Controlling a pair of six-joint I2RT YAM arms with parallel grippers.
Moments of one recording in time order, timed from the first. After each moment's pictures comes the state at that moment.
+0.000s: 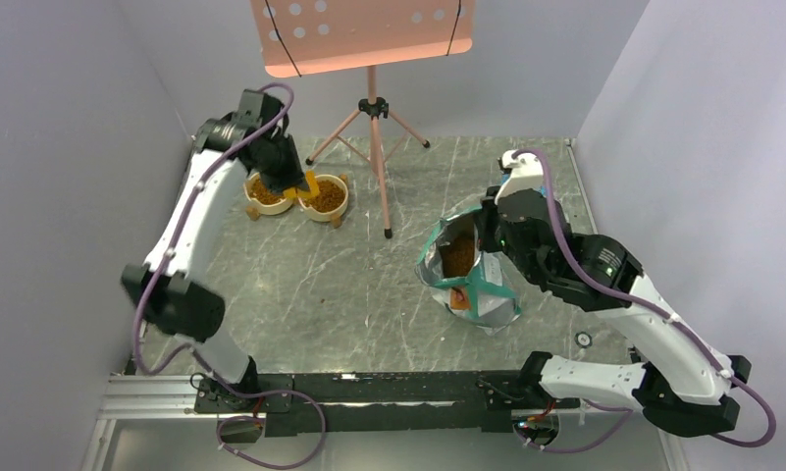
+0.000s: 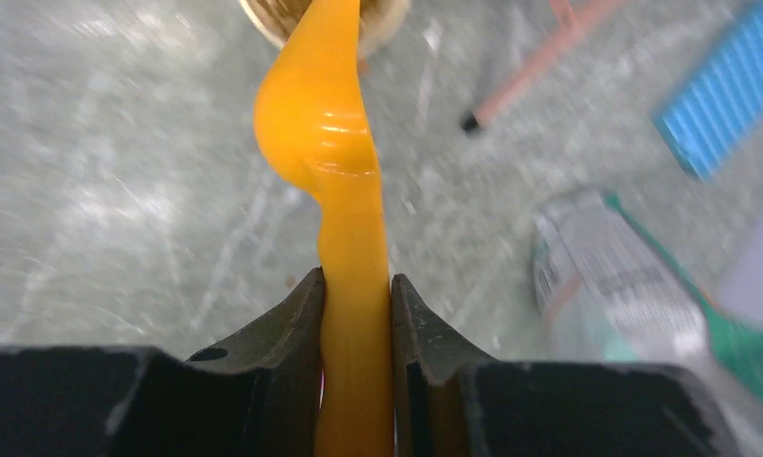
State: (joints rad) left arm -0.26 1.74 1.98 -1.24 0.01 -0.52; right arm 0.93 1.01 1.47 -0.97 0.62 0.46
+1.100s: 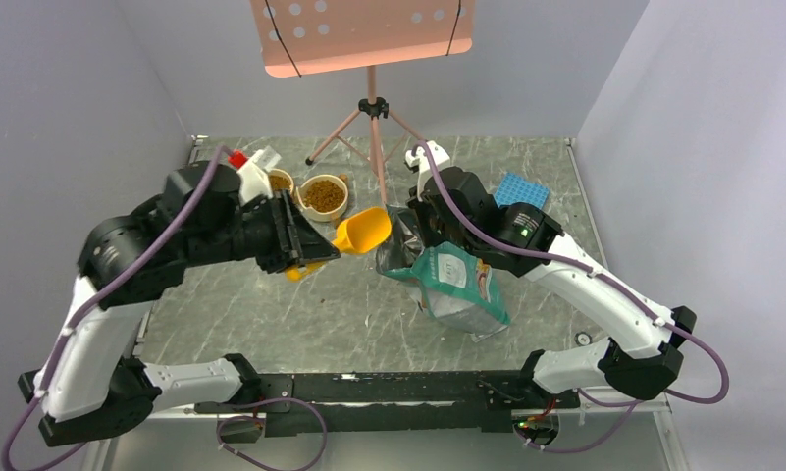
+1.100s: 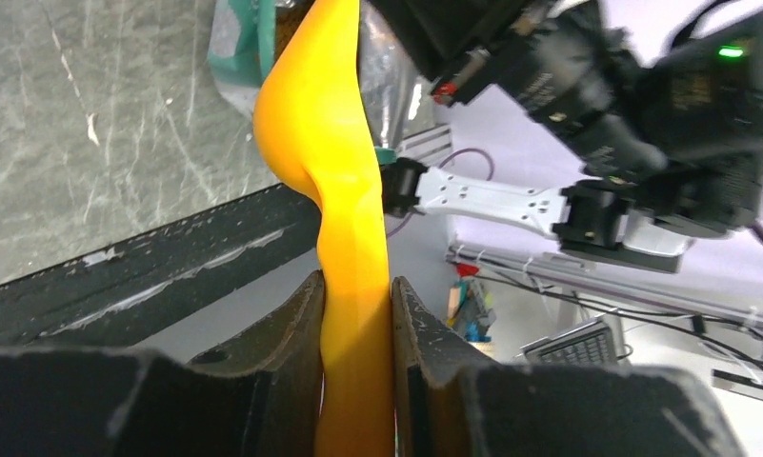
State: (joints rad) left arm -0.83 1.12 1.91 -1.30 0.14 -1.02; right arm 0.95 1.31 1.57 -0.88 0.35 0.23
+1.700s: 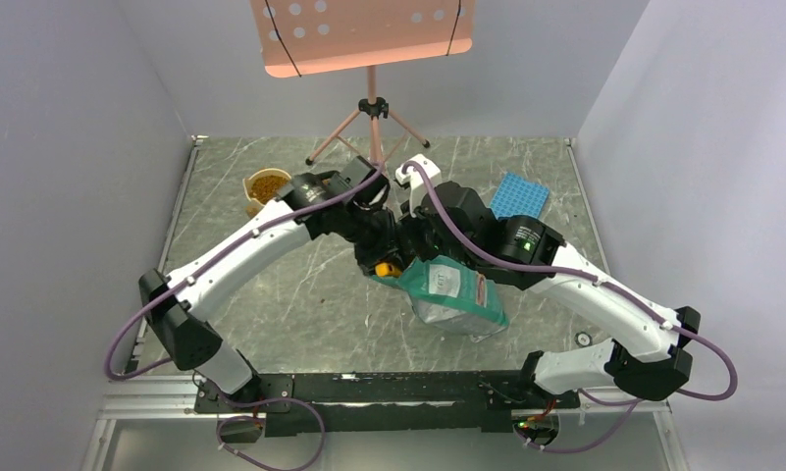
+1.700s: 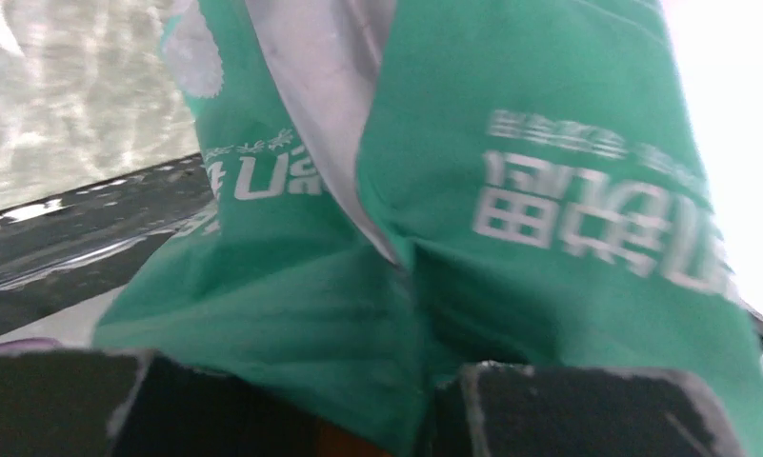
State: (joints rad) left arm -0.83 1.56 1.73 -1.19 0.33 -1.05; right arm 1.06 1.28 1.56 -0.86 0.35 0.19
